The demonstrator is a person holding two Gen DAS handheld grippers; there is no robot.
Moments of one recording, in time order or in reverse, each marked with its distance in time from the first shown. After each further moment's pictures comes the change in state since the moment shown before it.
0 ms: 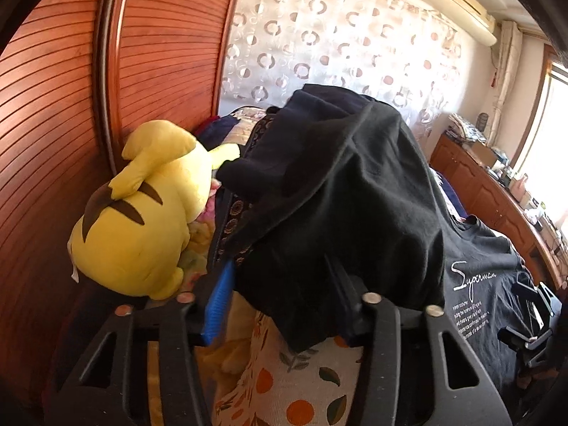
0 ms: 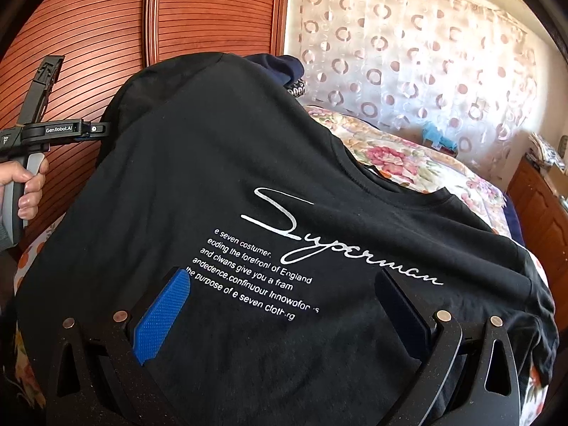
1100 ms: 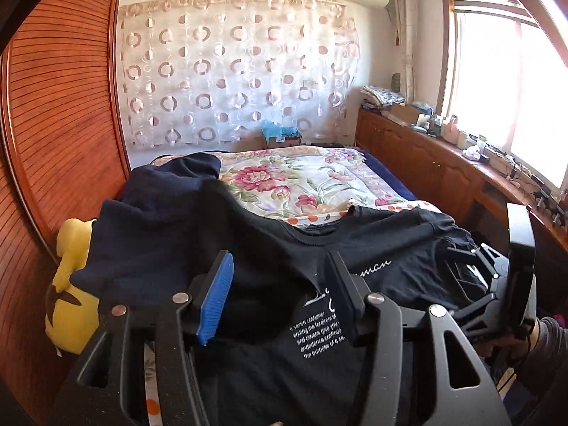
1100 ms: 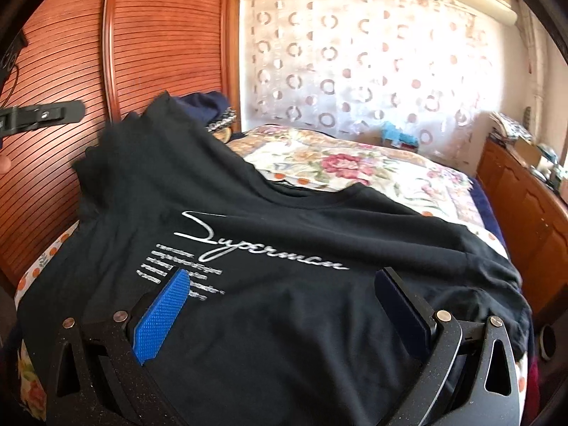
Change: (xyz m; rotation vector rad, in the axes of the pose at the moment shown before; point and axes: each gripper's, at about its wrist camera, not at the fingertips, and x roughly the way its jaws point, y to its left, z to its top) left arm -0.072 -0.175 0.026 0.337 -0.053 -0.172; right arm -0.045 -0.037 -0.022 0.144 -0.087 -0.122
